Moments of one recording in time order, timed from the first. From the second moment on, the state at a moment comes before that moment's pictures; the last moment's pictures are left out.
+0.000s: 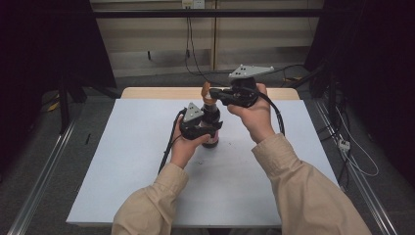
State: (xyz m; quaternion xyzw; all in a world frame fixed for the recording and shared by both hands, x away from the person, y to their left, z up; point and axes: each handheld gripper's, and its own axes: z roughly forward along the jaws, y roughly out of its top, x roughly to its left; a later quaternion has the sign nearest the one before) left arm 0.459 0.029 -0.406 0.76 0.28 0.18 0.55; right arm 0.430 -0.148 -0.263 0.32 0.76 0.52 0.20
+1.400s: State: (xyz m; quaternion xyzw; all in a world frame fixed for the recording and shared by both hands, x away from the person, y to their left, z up) left arm 0.457 0.052 -0.402 0.77 0.29 0.10 0.57; right arm 0.409 -0.172 -0.282 0.34 0.74 0.54 0.19
